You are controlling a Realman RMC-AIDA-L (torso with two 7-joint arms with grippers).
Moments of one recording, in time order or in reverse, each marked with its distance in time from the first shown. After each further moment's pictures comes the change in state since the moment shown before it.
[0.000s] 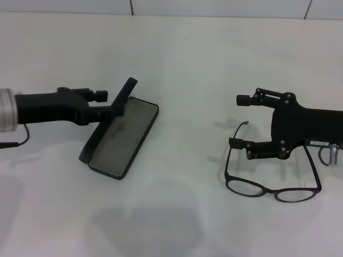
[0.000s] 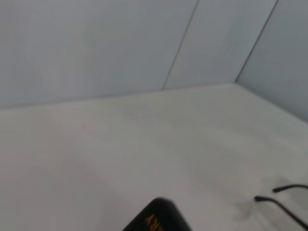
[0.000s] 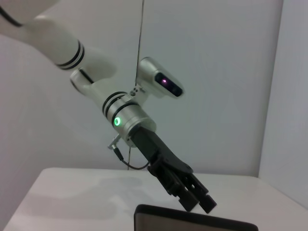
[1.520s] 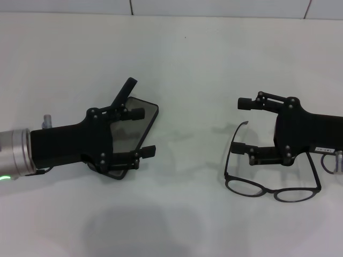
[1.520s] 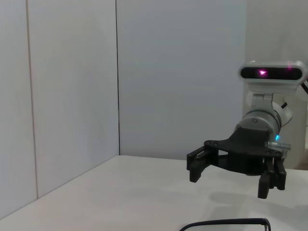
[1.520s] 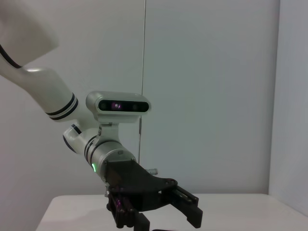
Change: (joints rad) left arm 0.169 0.095 -0.002 0.446 -0.061 0.113 0.672; right arm -0.019 0.004 0.017 0.024 0.025 -0.076 0.015
